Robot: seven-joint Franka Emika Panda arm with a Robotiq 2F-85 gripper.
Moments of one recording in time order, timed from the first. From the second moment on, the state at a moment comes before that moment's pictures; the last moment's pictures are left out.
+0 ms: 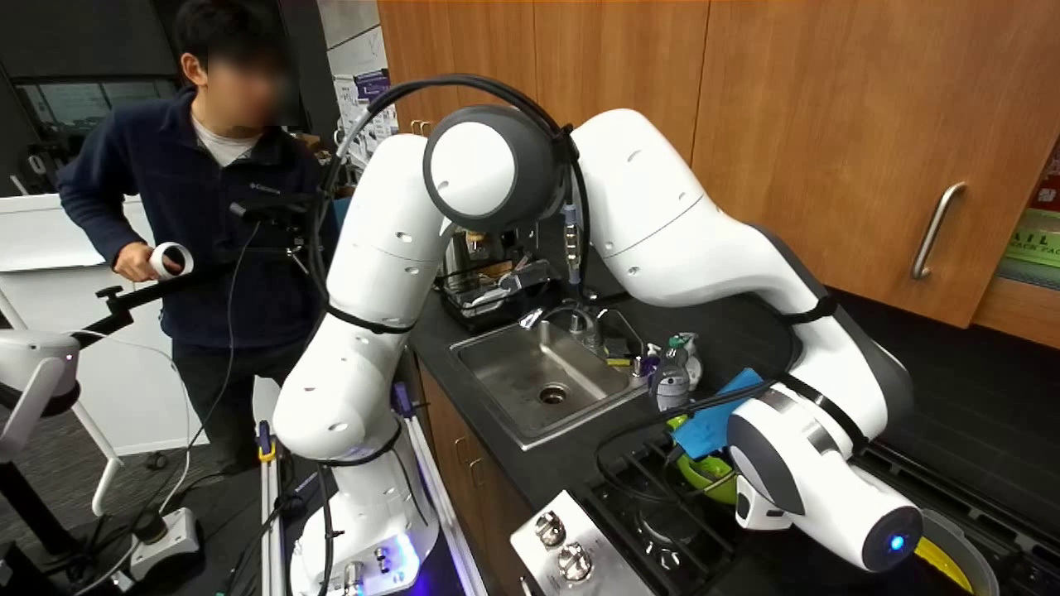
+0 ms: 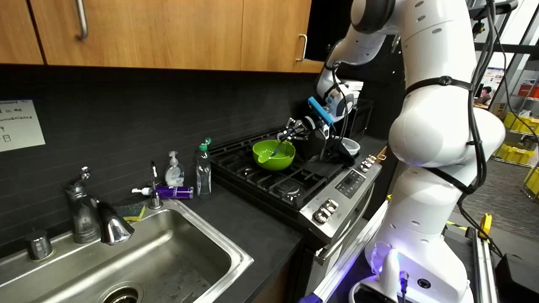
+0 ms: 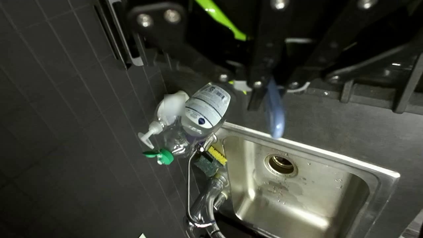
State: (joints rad) arm -0.43 0.48 -0.34 -2.04 1.13 1.55 -0.06
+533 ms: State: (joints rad) arm -0.41 0.45 -0.34 -2.08 1.13 1.64 -0.01
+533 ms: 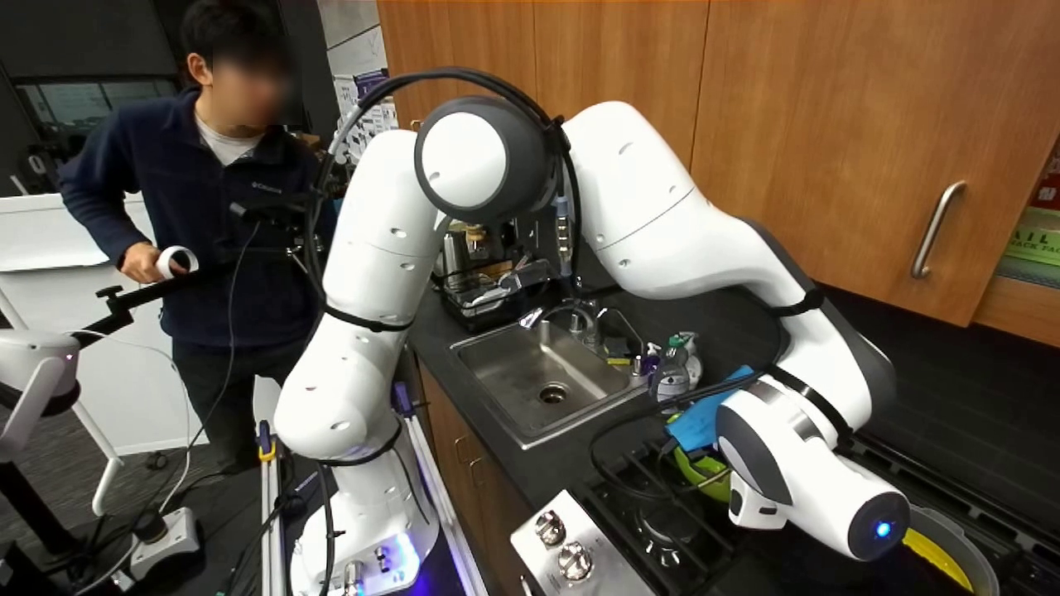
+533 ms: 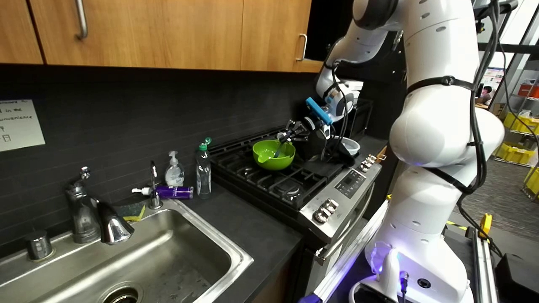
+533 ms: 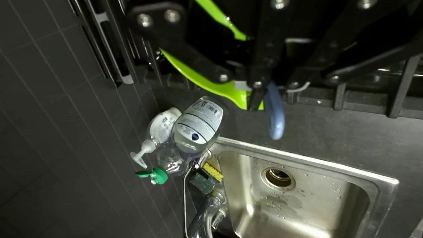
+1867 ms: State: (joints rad) arm -0.38 0.51 -0.33 -2.06 1.13 1.65 0.13
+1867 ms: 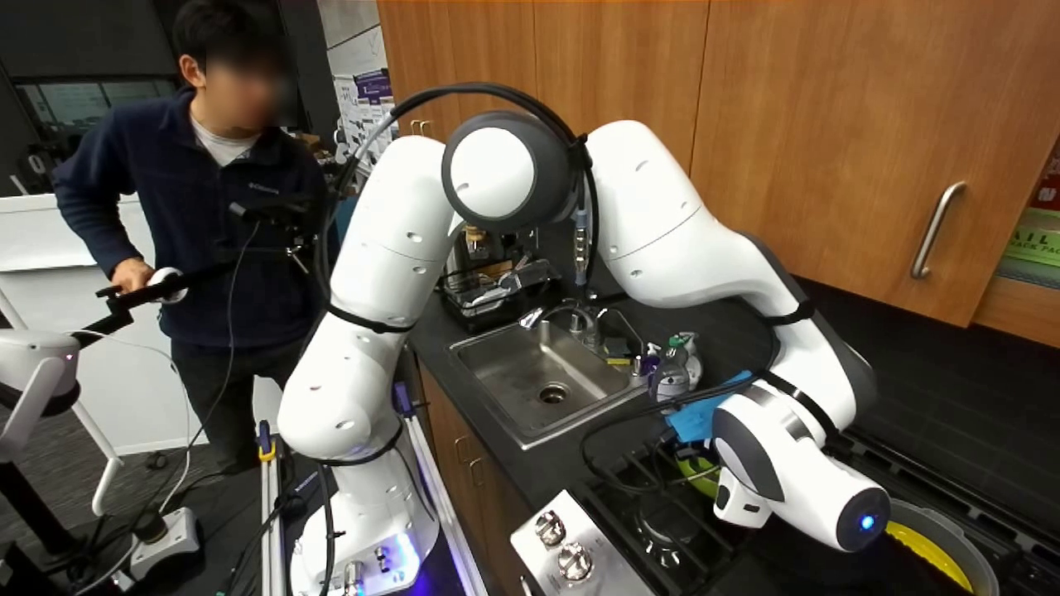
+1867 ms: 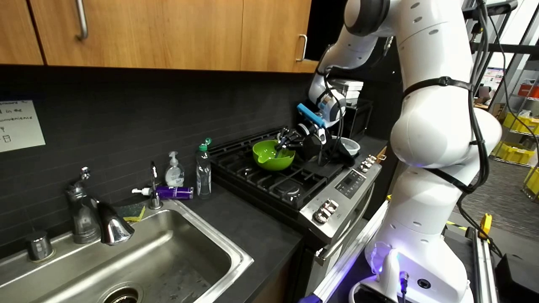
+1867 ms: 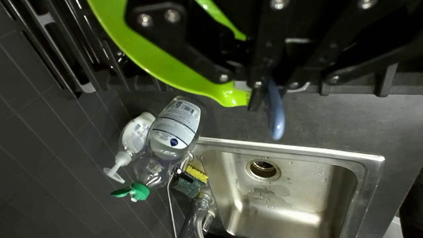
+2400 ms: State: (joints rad) arm -0.38 0.53 -0.33 -2.05 1.13 1.65 0.16
